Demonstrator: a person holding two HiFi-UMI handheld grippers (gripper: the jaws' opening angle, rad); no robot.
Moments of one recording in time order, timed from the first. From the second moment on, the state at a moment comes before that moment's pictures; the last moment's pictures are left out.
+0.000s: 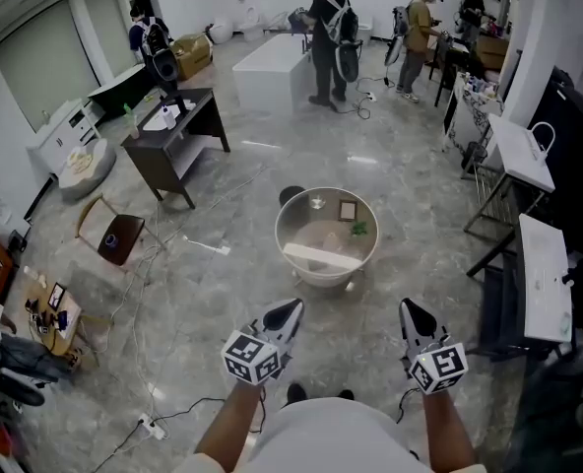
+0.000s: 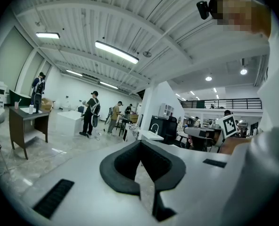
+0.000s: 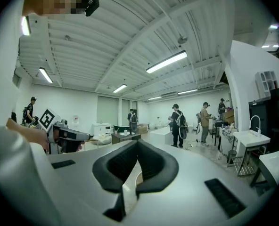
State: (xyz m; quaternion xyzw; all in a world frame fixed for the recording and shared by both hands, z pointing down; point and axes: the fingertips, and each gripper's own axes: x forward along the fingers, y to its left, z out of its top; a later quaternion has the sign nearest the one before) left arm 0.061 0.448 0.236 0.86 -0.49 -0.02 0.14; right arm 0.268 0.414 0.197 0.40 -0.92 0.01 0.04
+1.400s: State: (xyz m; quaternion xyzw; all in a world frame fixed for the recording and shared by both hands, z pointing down) left arm 0.038 0.450 0.250 0.87 -0.45 -0.04 0.19; right arm 0.229 0.424 0.219 0.39 -0.92 0.04 0.04
